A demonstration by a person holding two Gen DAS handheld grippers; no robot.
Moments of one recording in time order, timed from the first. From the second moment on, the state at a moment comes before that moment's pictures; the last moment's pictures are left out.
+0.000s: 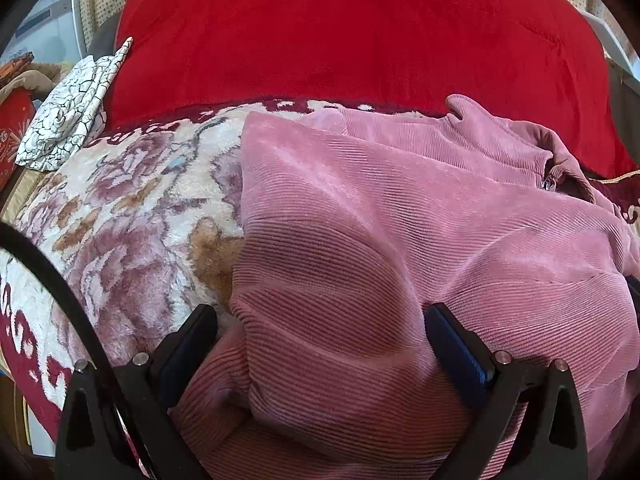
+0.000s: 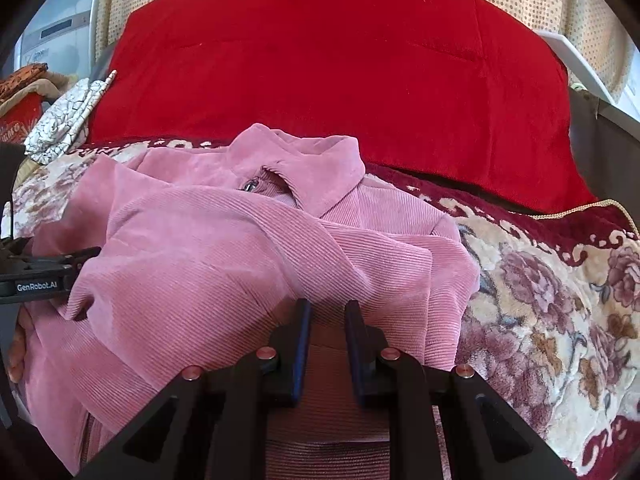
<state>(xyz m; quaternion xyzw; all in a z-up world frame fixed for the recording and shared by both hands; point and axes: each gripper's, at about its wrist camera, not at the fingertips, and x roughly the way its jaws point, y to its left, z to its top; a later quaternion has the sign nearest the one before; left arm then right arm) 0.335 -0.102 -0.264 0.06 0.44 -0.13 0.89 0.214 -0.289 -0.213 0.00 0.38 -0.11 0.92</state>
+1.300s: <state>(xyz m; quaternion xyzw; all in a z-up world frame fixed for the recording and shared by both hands) 0.237 0.029 -0.257 0.03 0.43 -0.13 0.89 0.096 -0.343 -0.204 0.18 0.30 0.01 0.94</state>
